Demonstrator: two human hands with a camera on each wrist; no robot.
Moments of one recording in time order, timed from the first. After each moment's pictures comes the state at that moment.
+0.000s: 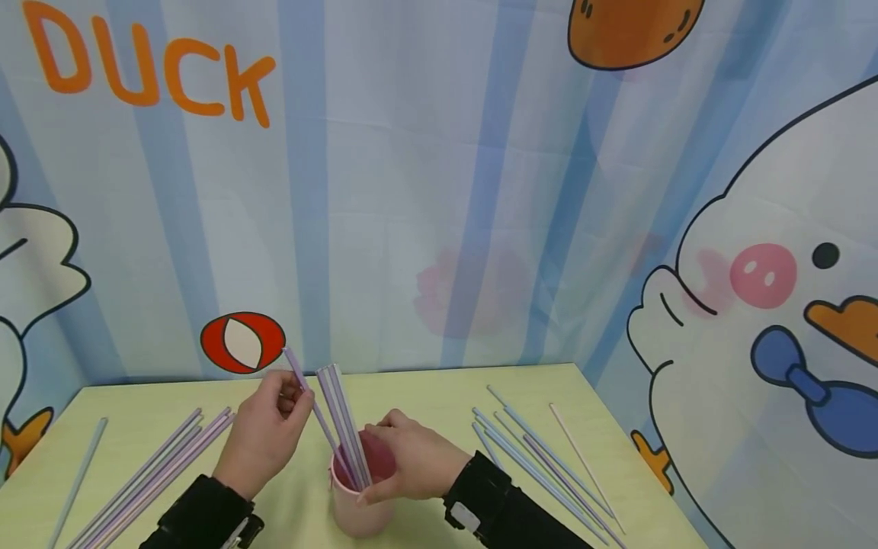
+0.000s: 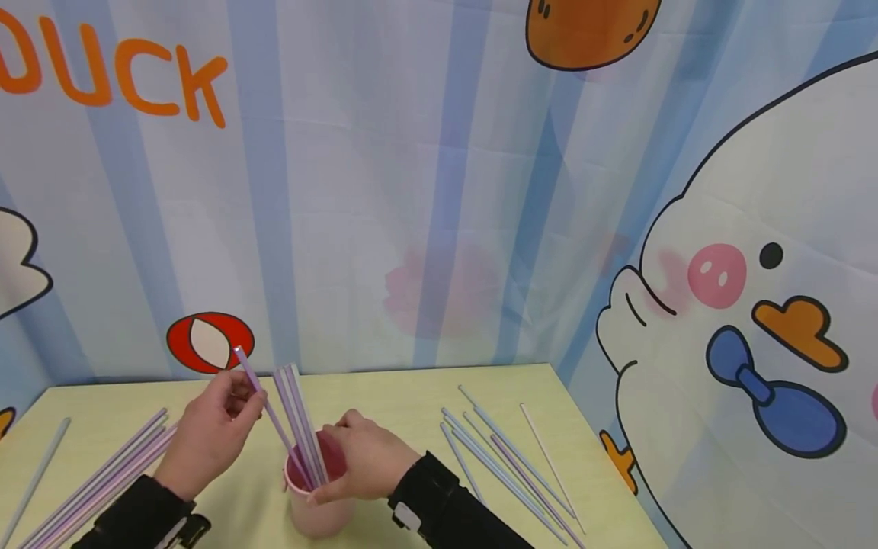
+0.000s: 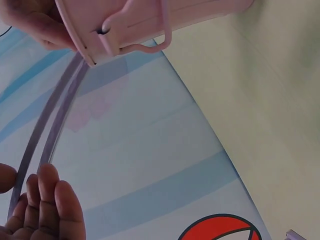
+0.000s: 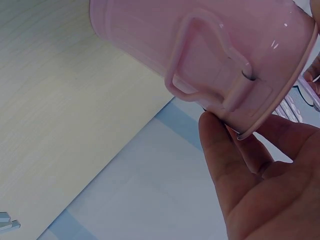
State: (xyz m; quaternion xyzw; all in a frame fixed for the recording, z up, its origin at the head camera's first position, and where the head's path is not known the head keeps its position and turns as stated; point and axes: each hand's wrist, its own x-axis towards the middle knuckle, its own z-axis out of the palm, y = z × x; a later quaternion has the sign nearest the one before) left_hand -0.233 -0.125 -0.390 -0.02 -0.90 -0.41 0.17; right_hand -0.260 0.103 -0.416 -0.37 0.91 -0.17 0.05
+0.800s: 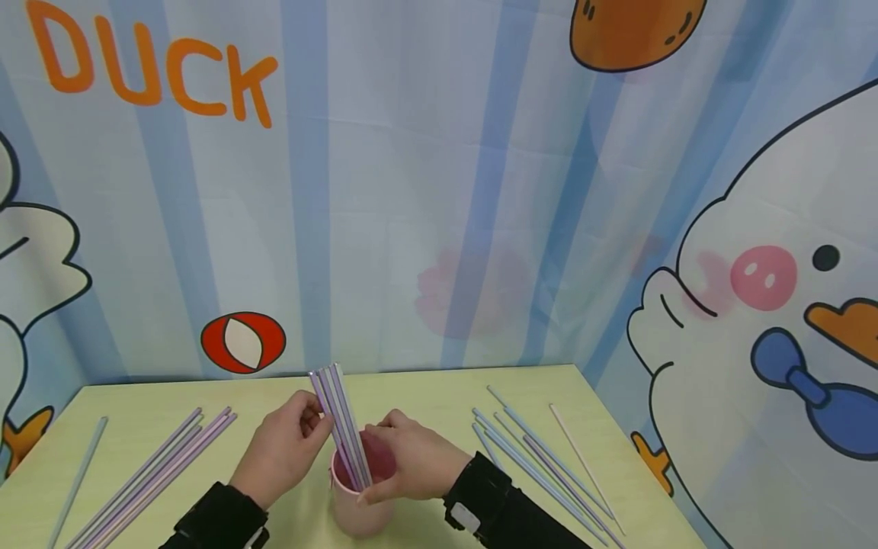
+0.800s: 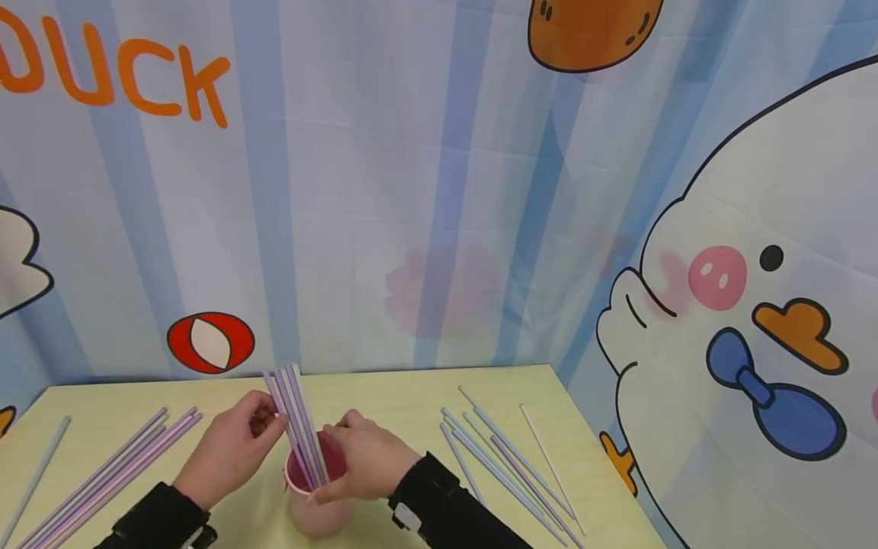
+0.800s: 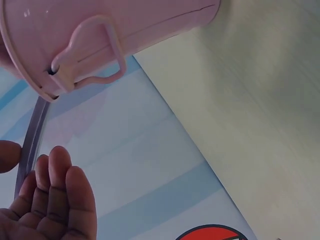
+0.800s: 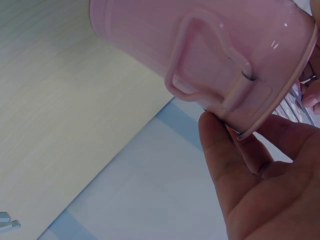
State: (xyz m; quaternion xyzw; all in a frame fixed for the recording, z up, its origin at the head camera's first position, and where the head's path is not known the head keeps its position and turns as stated) left_hand -0.238 -0.113 -0.411 -0.03 -0.92 -0.38 0.08; right_hand -0.258 0.102 -0.412 -0.37 0.91 -0.16 0.05
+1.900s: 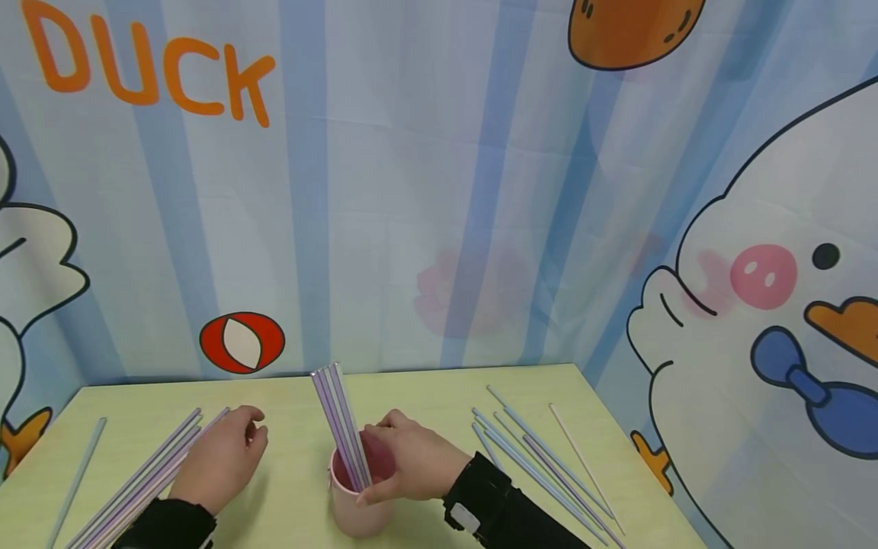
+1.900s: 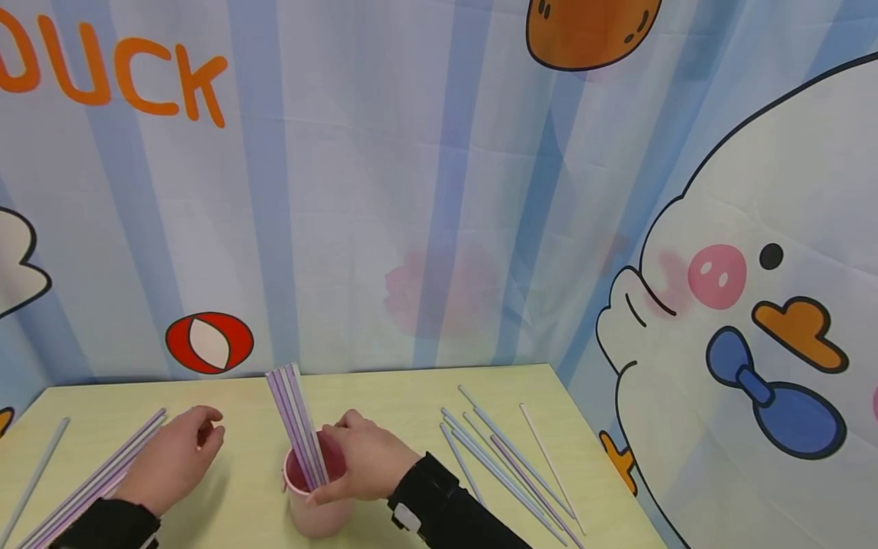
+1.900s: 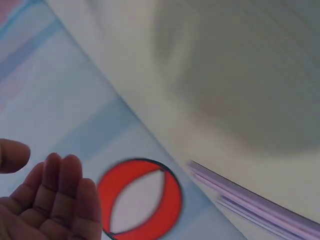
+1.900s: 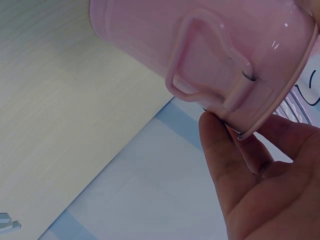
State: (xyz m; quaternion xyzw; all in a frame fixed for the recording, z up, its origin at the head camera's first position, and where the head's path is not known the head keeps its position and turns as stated) left_hand -0.244 -0.184 -0.443 0.00 -0.97 -0.22 0.10; right_hand -0.256 0.101 -0.410 -0.36 0.92 -0.17 0.06
